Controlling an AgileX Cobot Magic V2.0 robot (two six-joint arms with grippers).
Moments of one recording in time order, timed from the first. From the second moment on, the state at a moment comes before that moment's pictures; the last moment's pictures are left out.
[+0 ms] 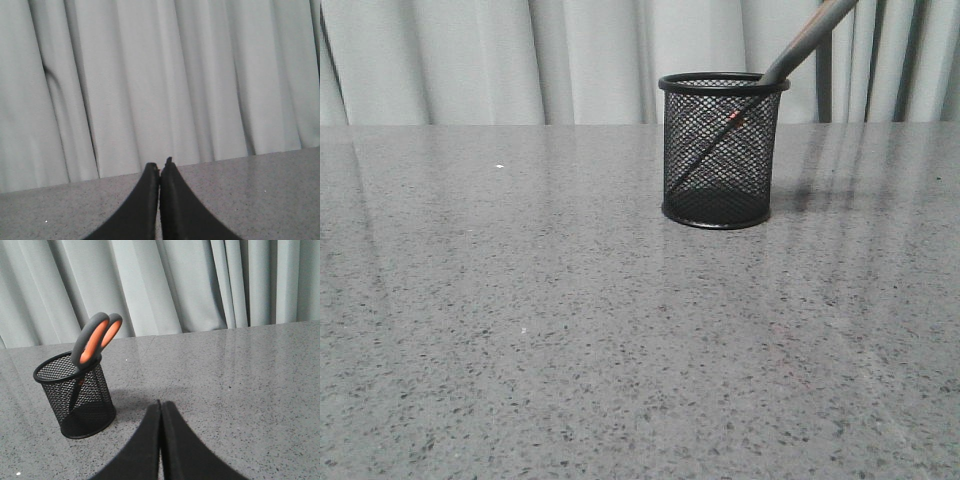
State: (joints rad) left arm -0.19 0.04 -0.12 -0.29 -0.08 0.41; right arm 0.06 0.15 -0.23 0.56 0.21 -0.41
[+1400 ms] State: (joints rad) left arm -0.06 0.00 0.00 -0.12 0.06 0.14; right arm 0.06 0.15 -0.23 0.56 0.21 -0.41
